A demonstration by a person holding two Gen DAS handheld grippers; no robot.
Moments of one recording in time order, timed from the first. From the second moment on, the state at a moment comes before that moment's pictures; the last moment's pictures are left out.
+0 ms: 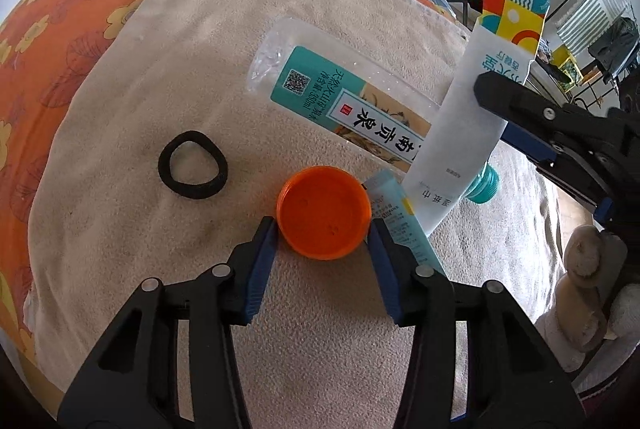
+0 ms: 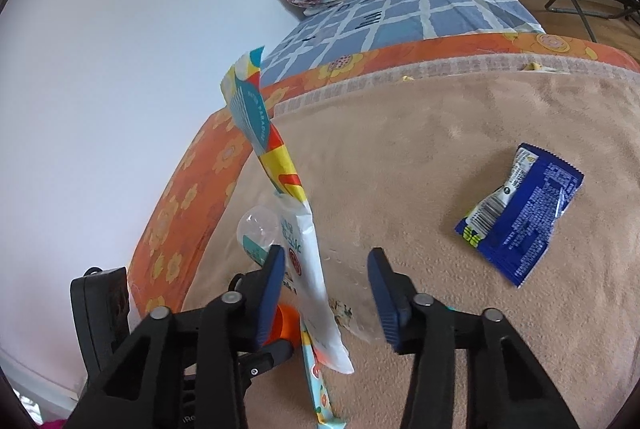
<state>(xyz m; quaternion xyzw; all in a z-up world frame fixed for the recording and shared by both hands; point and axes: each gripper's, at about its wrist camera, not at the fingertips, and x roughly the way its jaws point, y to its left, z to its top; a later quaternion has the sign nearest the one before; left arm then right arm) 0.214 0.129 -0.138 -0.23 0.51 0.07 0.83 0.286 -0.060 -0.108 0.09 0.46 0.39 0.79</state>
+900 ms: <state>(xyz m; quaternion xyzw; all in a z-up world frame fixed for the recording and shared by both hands) 0.173 0.116 -0.099 -0.21 0.48 0.06 0.85 0.221 -0.102 -0.036 0.02 0.36 0.41 0.84</state>
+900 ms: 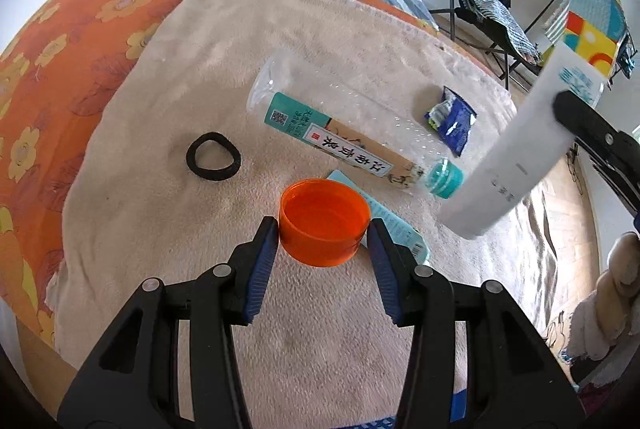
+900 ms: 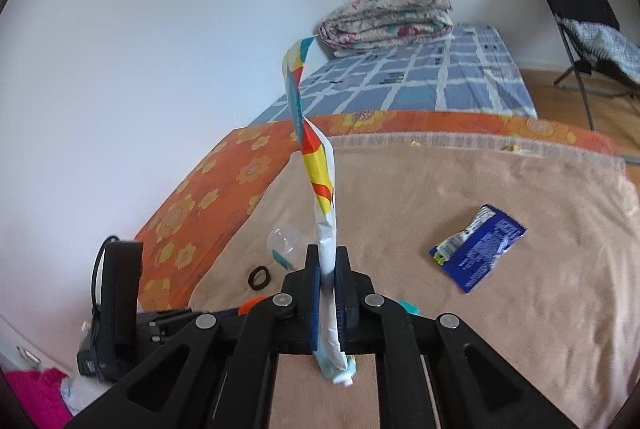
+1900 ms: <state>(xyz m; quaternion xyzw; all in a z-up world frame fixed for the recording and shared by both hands) 0.056 0.009 -0.057 -0.17 0.46 -0.03 0.87 0.056 -0.229 -0.017 -0.01 0.32 0.46 0.83</state>
